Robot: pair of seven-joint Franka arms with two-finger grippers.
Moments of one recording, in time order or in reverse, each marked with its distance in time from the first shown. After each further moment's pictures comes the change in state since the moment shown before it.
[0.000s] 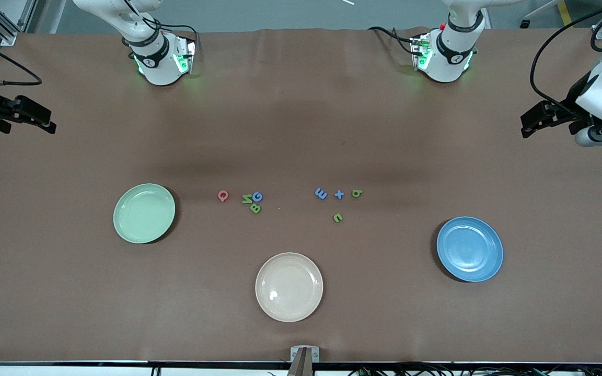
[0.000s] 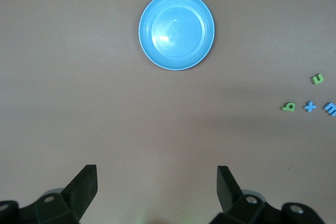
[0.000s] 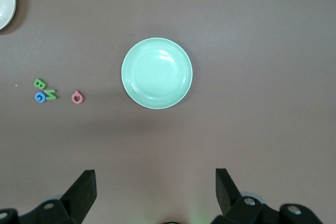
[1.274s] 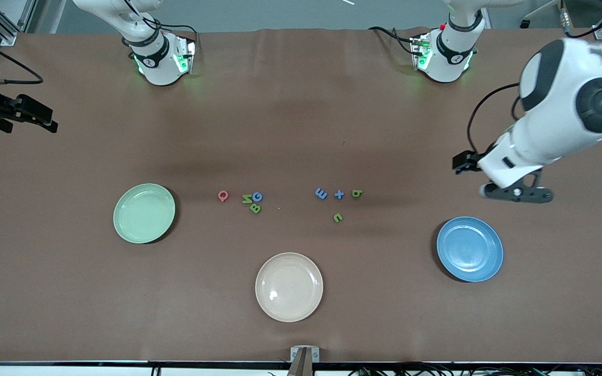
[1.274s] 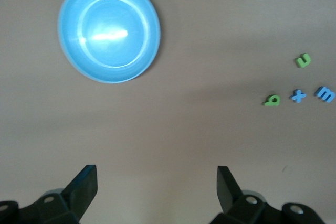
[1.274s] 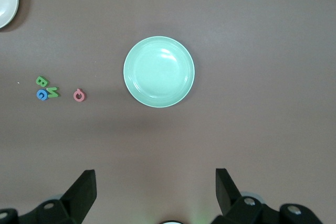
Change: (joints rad) left arm -0.101 0.248 -0.074 -0.040 -0.003 0.192 0.000; right arm 0.003 -0.001 0.000 0.002 0.004 -0.012 -0.005
